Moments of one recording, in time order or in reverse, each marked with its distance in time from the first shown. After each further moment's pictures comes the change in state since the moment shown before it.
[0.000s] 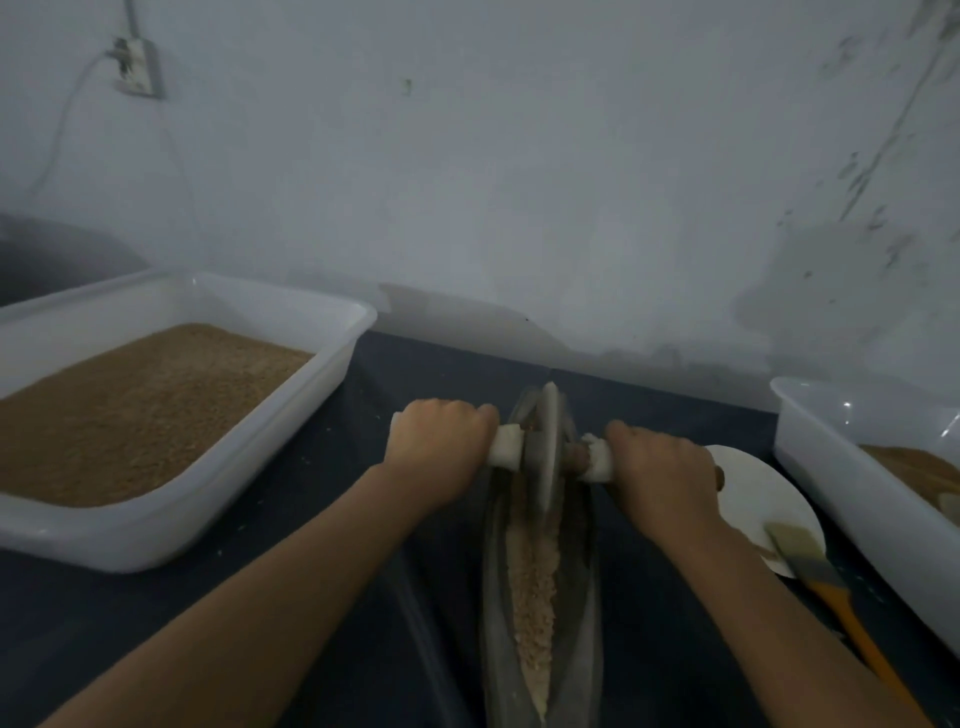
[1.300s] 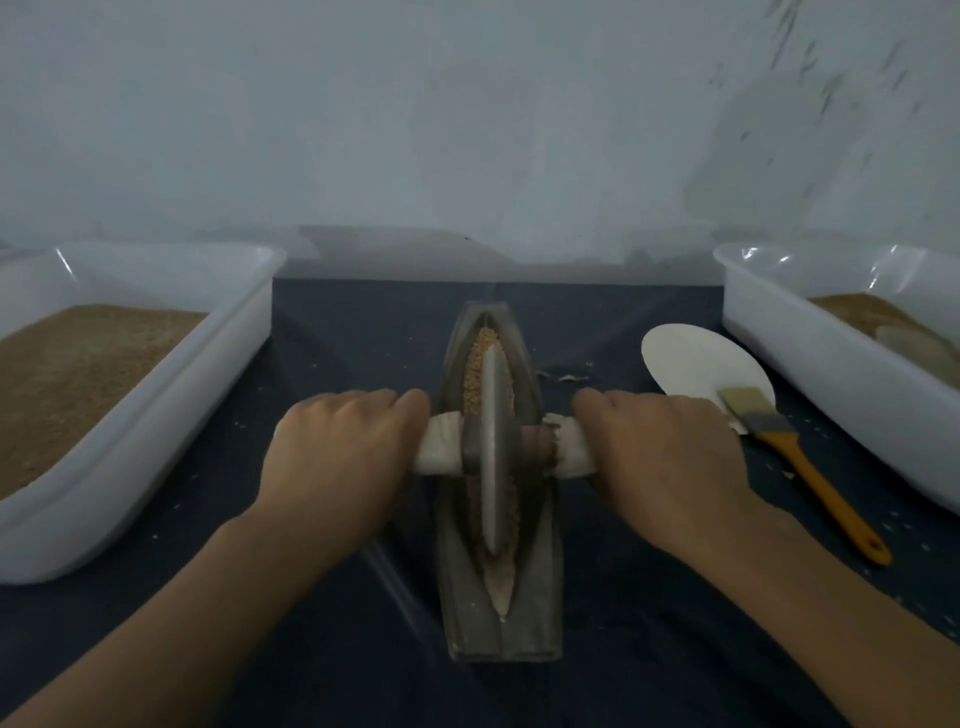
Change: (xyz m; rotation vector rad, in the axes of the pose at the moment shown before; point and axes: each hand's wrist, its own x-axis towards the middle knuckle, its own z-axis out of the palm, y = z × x) left_hand -0.076 0.006 -0.030 -0.026 0.150 0.200; right_hand -0.078 -0.011 -0.040 -0.024 -0.095 -0.033
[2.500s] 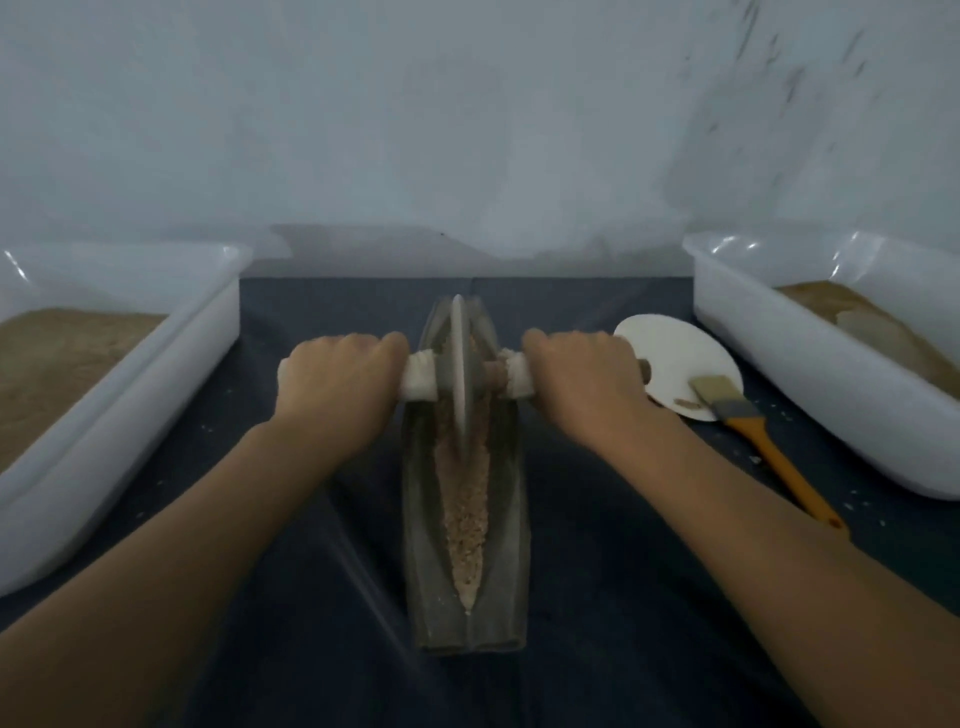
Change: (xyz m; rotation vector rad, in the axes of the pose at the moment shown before) left_hand 0.060 -0.015 0.039 0.109 -0.085 -0.131; right_hand 0.064 0.009 0.032 0.002 0.036 0.040
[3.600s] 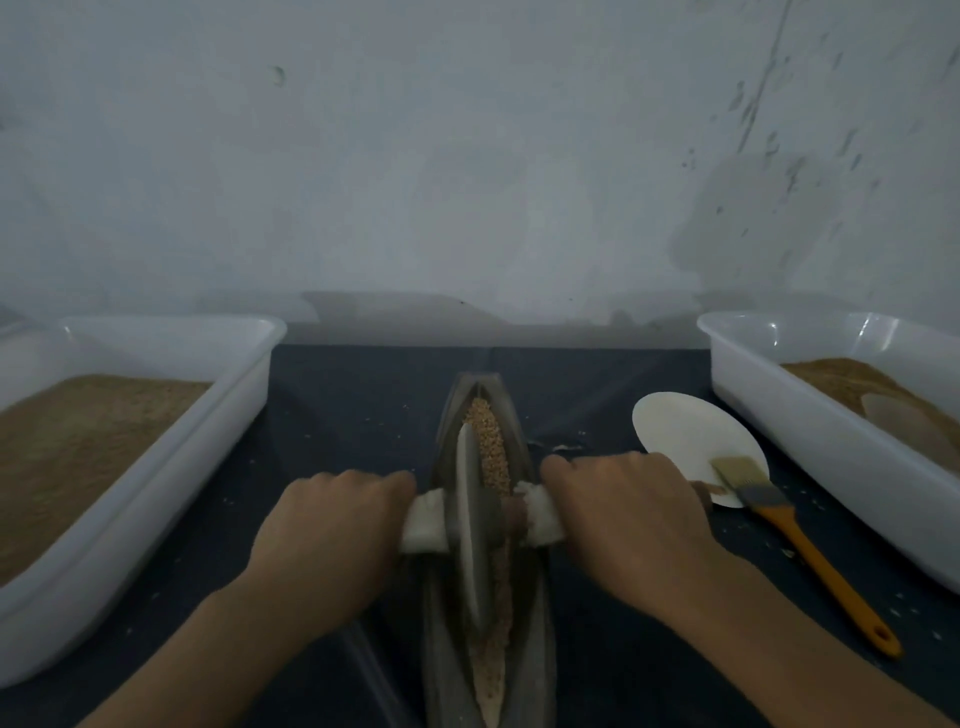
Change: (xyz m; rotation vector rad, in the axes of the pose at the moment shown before) left_hand -0.047 -0.004 -0.033 -0.172 -0.304 0.024; right_hand -0.036 -0.007 -0.038 0.061 -0.101 -0.152
